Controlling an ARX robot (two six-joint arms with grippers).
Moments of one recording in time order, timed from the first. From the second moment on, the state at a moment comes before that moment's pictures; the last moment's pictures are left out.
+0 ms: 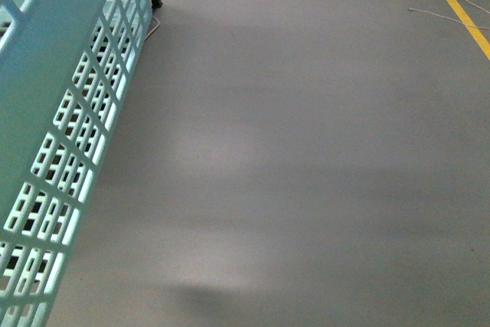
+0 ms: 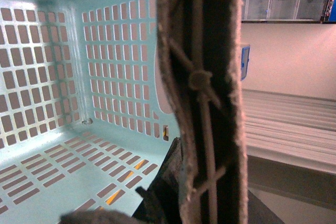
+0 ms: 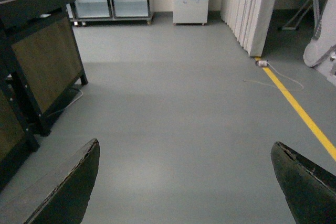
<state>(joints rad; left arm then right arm) -0.23 0.81 0.85 -0.36 -0.26 -1.62 0.00 0.00 0.02 0.00 0.00 0.00</state>
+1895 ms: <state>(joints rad) -0.23 0.81 0.85 -0.36 -0.26 -1.62 0.00 0.00 0.02 0.00 0.00 0.00</state>
